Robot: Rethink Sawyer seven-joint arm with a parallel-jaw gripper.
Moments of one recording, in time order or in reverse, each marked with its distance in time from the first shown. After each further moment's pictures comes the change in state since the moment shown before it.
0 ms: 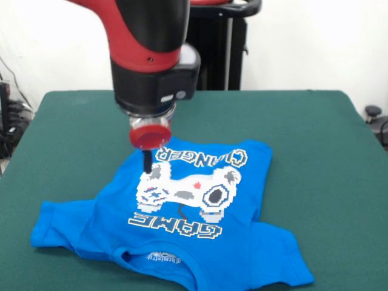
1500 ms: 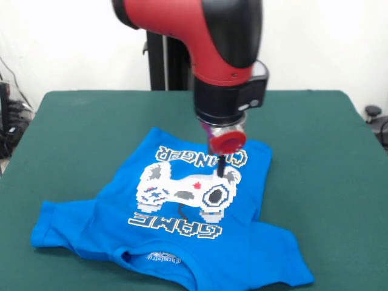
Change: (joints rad) arm 0.087 -0.033 0.123 0.224 0.042 -0.206 0.000
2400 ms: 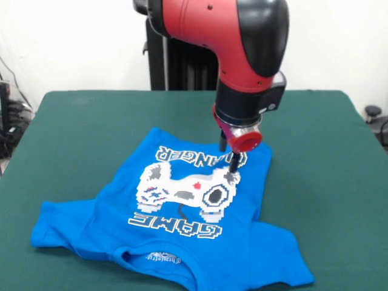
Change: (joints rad) arm 0.075 0.036 -0.032 0.080 0.000 -0.101 0.000
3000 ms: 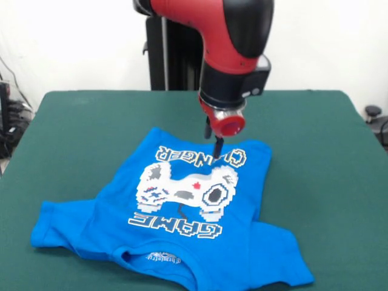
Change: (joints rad) arm -0.007 -0.067 -0.041 0.073 0.000 -0.018 0.000
